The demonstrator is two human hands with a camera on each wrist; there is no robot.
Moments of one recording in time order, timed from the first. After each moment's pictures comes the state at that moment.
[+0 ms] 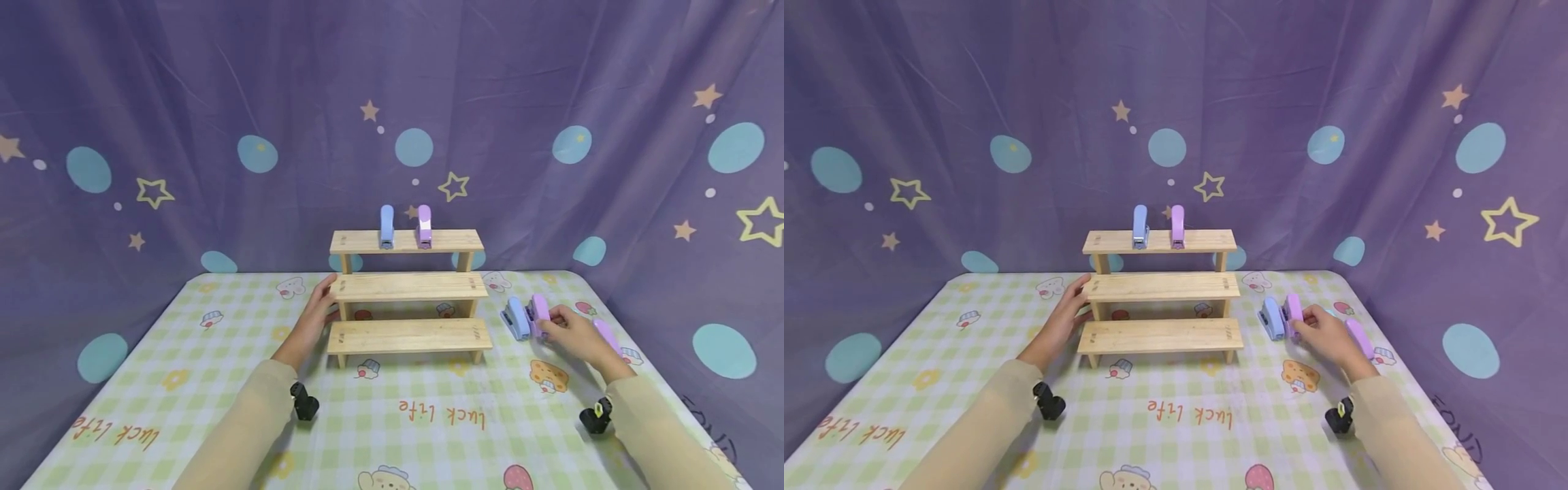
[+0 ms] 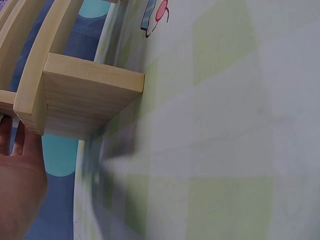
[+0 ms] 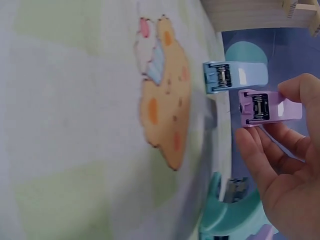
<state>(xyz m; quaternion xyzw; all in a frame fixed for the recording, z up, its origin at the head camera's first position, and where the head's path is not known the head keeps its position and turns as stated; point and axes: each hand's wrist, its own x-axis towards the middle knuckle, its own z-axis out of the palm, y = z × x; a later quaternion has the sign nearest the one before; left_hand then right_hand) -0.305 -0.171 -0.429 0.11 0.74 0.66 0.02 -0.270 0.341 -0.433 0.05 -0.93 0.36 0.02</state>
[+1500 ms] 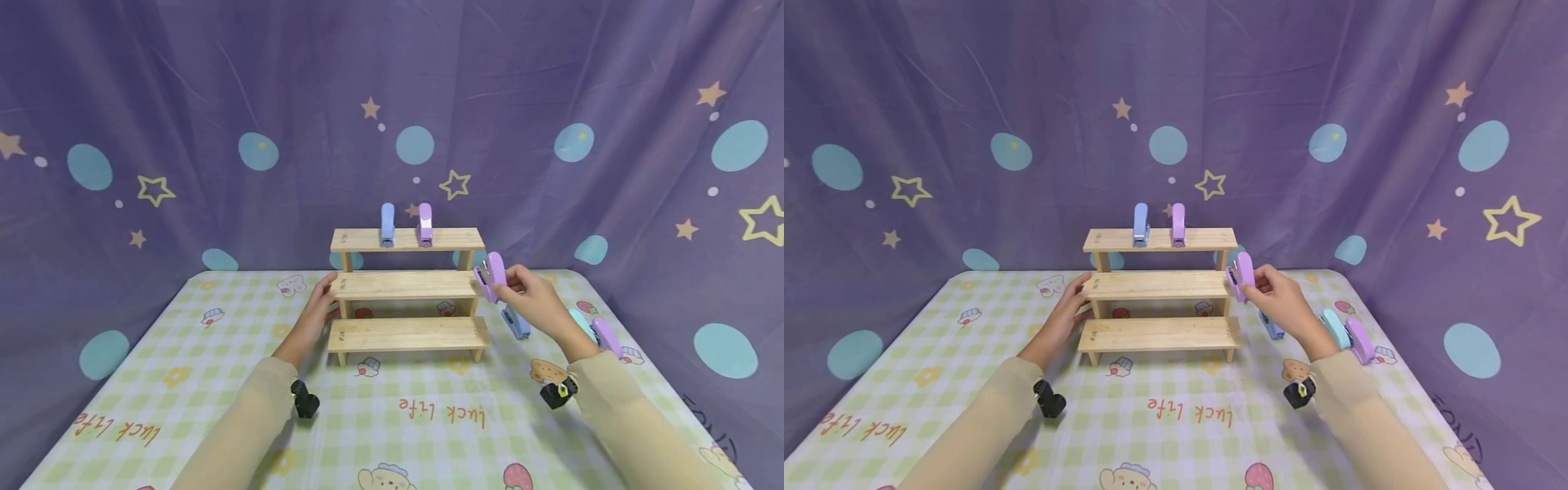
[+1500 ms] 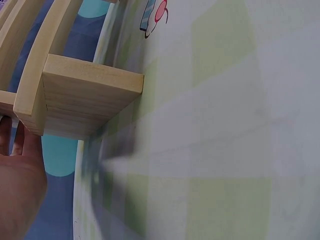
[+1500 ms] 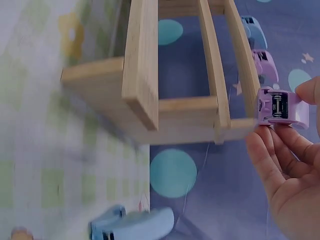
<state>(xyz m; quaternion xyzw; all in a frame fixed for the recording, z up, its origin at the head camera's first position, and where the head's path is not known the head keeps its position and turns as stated) -0.307 -0.170 -0.430 0.10 0.75 0.66 0.01 -0.280 0.251 -0.365 0.14 -0.90 0.40 0.12</state>
